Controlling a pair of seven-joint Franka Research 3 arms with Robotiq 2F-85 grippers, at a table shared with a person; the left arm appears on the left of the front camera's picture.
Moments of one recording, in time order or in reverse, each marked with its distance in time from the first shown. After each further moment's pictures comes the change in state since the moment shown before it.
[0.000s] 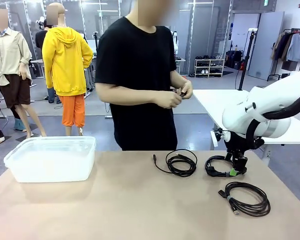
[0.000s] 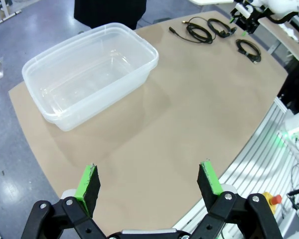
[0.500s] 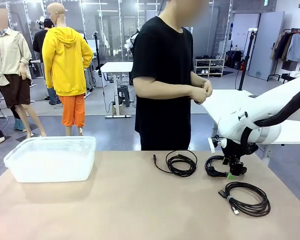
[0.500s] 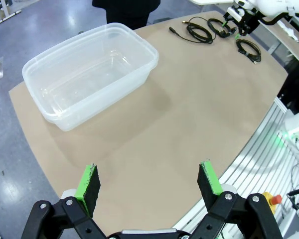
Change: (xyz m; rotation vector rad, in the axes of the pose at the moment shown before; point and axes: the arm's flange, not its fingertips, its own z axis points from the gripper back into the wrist) left arm 0.000 0.000 0.000 0.000 0.000 0.000; right arm -0.005 -0.023 -0.043 0.022 0.008 0.008
